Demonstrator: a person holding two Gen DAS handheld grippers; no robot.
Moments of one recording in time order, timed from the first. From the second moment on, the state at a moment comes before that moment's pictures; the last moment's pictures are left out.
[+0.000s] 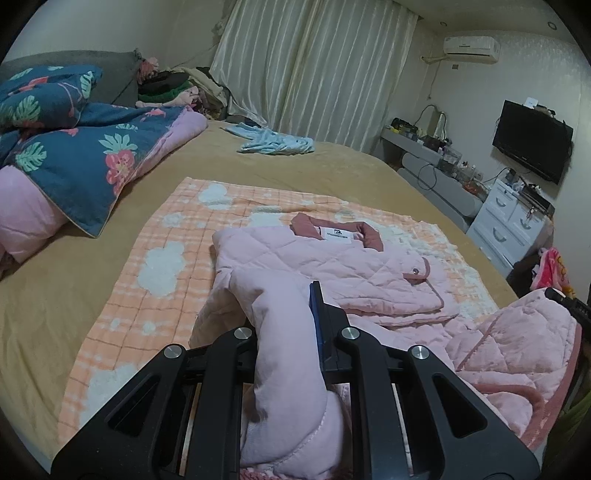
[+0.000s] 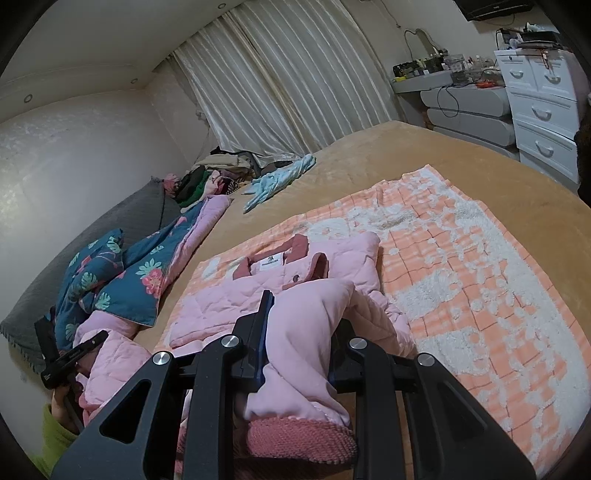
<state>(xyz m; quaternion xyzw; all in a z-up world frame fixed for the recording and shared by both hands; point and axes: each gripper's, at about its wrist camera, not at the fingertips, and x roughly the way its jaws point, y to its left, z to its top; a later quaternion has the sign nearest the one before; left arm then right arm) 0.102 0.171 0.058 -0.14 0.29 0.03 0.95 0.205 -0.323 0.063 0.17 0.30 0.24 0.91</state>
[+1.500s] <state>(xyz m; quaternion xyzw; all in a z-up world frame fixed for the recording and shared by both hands) 0.186 0.189 0.038 -0.13 0.31 0.08 0.94 0.321 -0.286 0.045 0.16 0.35 0.19 0.90</state>
